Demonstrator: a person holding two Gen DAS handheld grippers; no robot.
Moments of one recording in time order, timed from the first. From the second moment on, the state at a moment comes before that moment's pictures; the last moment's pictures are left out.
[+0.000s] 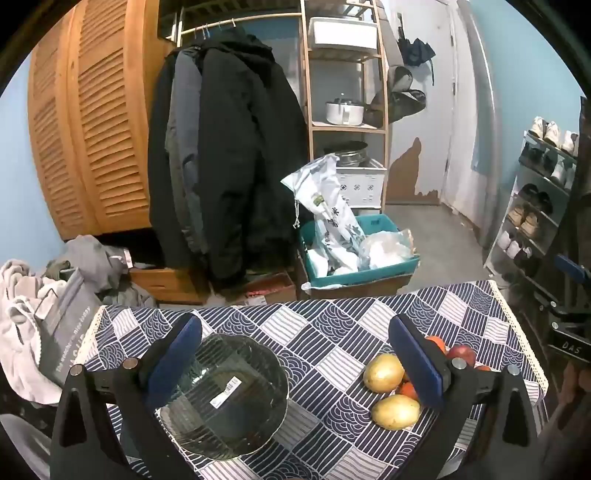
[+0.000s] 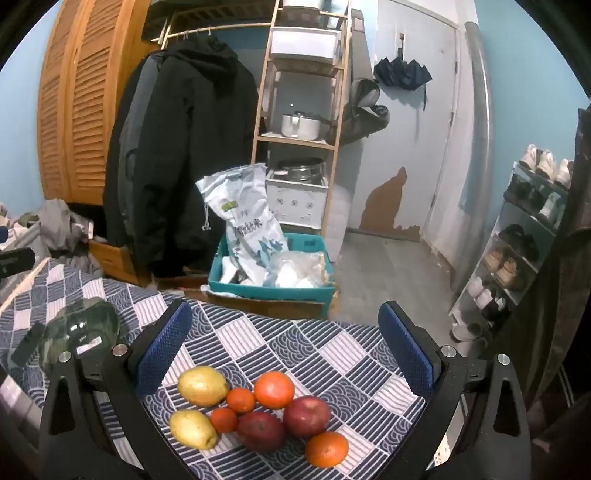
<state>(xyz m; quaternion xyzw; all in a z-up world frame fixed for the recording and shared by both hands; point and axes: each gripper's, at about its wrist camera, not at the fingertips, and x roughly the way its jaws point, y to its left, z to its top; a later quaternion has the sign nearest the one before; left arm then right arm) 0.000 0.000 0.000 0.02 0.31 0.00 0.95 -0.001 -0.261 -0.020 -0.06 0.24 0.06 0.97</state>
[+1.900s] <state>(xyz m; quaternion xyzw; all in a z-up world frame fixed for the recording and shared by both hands) -0.004 -0.006 -0.004 0.01 0.32 -0.02 0.95 -0.001 -0.258 -0.025 -0.07 0.25 0.06 0.97</state>
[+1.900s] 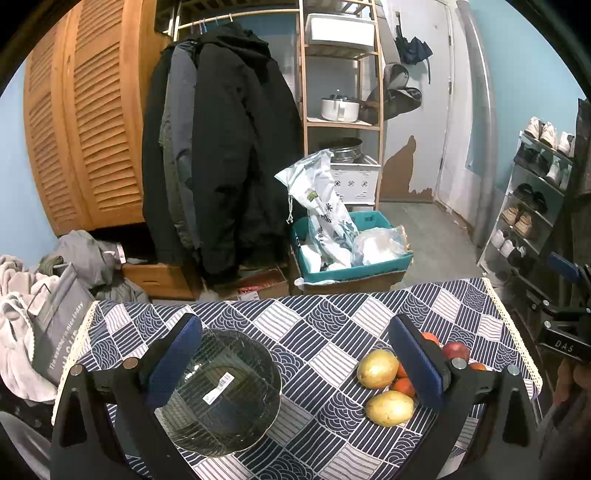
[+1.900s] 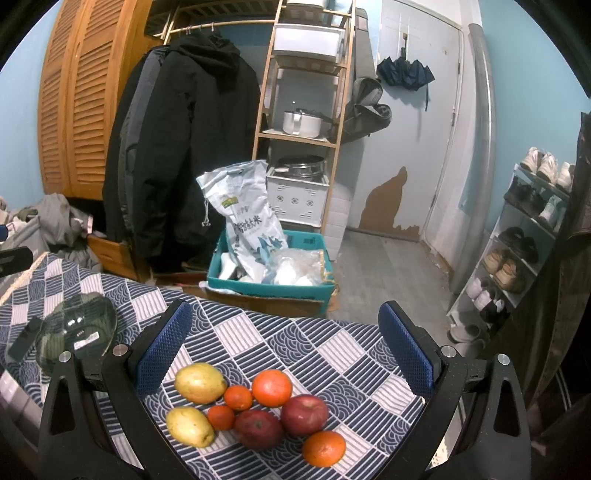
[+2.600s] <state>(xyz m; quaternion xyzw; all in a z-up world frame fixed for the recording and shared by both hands) -0.005 -0.006 -0.005 0.01 0.32 -0.02 0.95 -0.001 -0.258 -0.025 -0.07 0.25 0.06 0.97</state>
